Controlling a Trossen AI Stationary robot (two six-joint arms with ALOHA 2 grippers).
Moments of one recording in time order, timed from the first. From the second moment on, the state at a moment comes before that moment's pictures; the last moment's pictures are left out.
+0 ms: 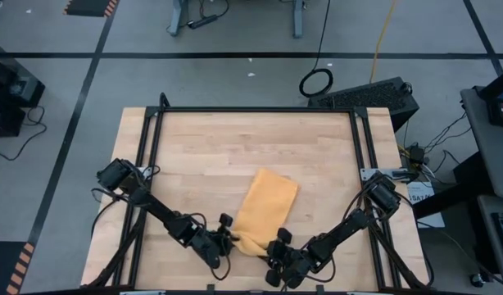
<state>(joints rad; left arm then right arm) -0.63 1.91 0.86 0.17 -0.40 -0.01 0.72 2.16 1.18 0.15 0.64 0.92</state>
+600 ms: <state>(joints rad) -0.48 1.79 0.86 0.10 0.06 -0.28 0.91 2.10 1.17 0.10 0.96 0.55</state>
